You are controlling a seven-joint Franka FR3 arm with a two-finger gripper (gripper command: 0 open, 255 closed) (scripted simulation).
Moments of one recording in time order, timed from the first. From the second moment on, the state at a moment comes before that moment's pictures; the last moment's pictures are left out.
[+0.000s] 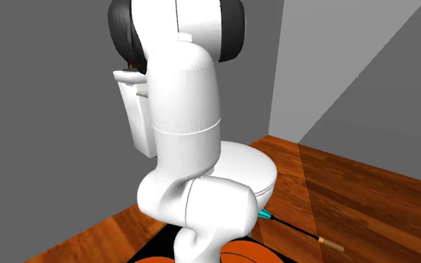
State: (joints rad) arm 0.31 -0.14 0.36 -2.17 0.24 1.92 0.25
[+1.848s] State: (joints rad) arm 0.34 -0.15 0.40 -2.36 0.28 2.11 0.25
